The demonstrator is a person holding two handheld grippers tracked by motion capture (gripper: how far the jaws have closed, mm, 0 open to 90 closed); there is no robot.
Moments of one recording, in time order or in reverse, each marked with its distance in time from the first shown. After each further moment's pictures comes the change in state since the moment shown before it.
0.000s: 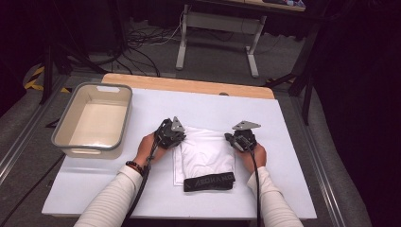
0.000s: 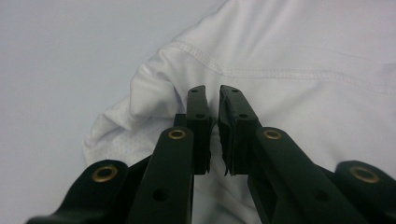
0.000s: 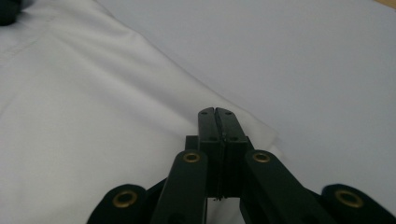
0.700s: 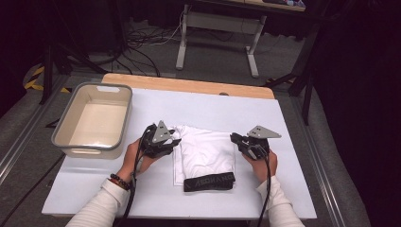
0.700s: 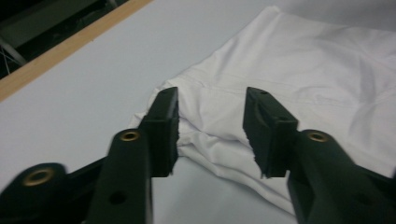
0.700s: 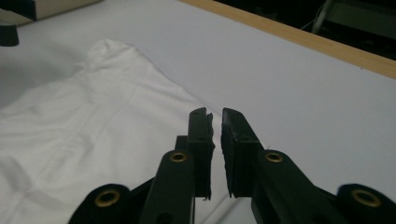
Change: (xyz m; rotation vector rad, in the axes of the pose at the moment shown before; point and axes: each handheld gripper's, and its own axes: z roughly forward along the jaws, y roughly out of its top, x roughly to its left) left arm -0.021 -0.011 -0.075 -0.209 0.053 0.043; right arm 0.009 -0.008 -0.063 -0.236 0.094 -0.011
